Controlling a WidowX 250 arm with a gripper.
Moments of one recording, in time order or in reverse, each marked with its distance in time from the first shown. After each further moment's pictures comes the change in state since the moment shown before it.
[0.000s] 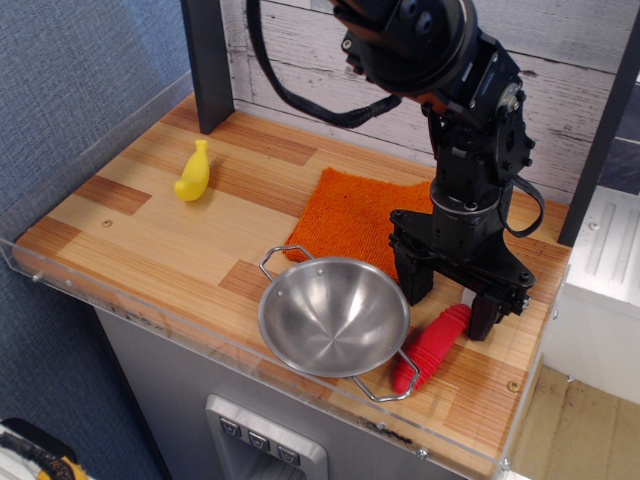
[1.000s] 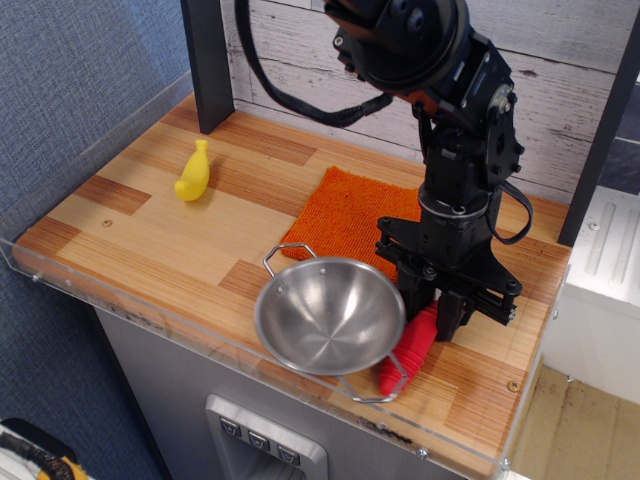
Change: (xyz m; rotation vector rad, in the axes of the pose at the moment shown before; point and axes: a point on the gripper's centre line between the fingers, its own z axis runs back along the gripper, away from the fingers) arm -0.007 0.002 0.007 -0.002 0.027 -0.002
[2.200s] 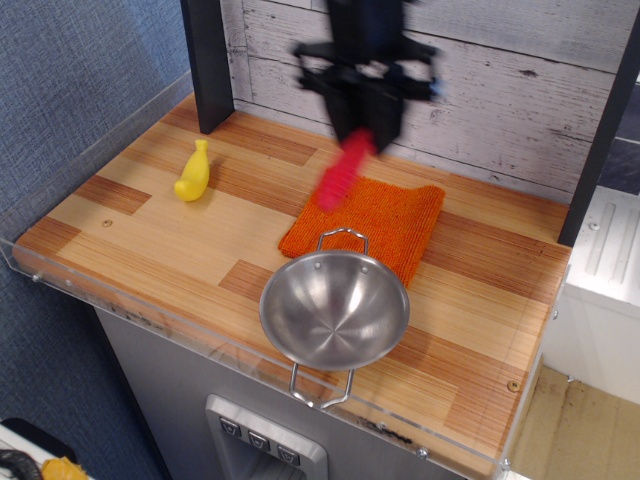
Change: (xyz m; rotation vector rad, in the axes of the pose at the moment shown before) arm 0.016 0.086 0.110 -0.154 -0.068 0.153
